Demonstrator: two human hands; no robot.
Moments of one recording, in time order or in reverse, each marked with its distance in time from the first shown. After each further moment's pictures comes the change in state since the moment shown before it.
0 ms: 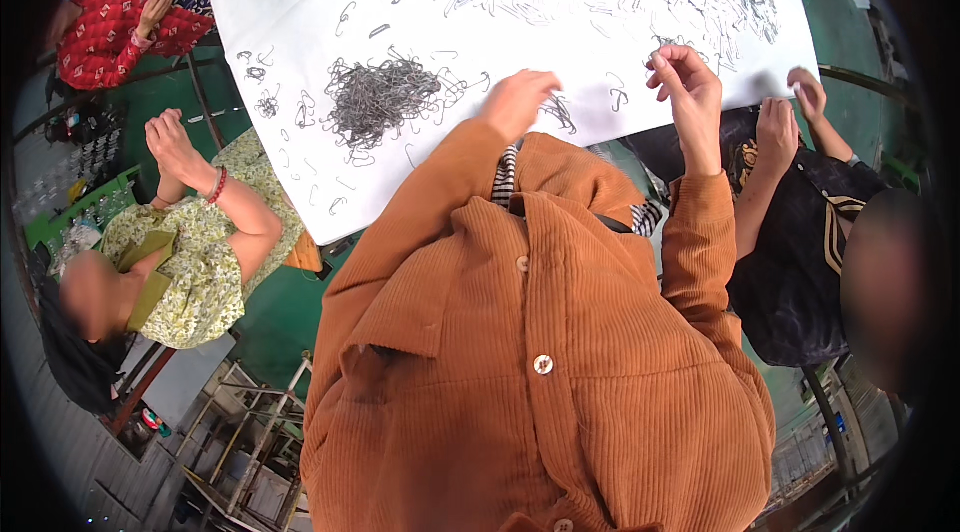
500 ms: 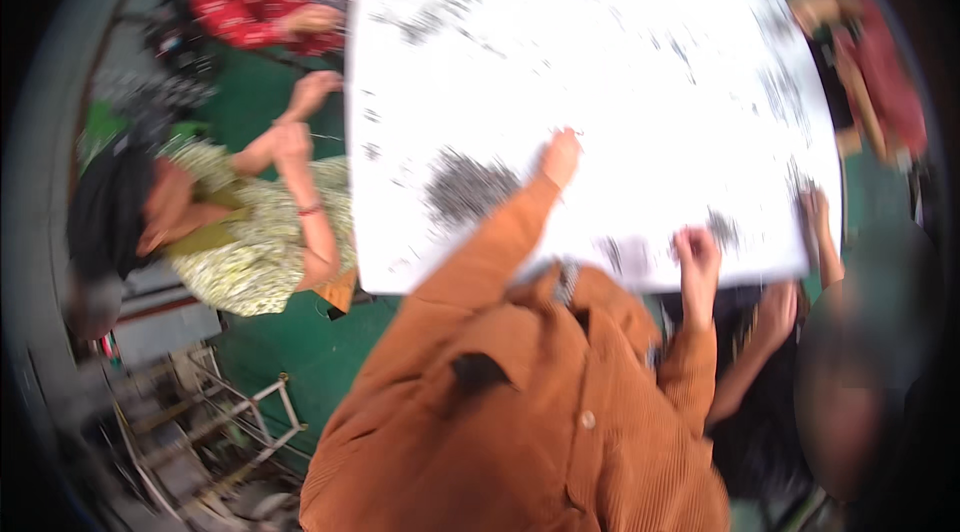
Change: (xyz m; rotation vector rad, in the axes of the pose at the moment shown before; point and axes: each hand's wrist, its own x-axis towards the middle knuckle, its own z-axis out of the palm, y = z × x) left_hand 0.068 -0.126 -0.022 0.394 0.546 -0.209; right_hand -0.014 0.008 0.017 -0.049 -0.078 -0.082
